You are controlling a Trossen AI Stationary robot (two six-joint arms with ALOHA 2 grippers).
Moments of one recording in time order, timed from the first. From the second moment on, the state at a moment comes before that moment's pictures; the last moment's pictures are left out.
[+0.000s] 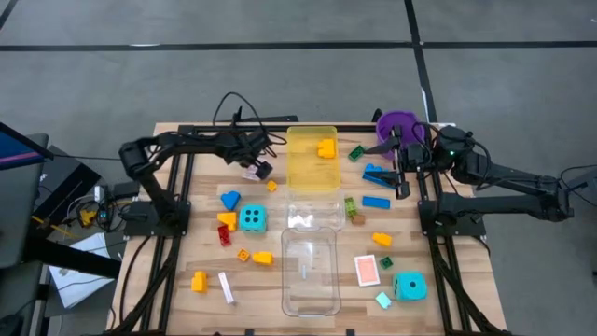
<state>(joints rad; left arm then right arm) 0.53 1.71 0.99 -0.56 -0.25 -0.33 -0.28 0.72 0.76 -0.02 -0.32 -0.15</state>
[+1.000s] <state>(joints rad) 0.48 1.73 0.99 -0.50 -0.19 -0.39 -0.28 0.69 0.76 -0.05 -0.32 -0.15</state>
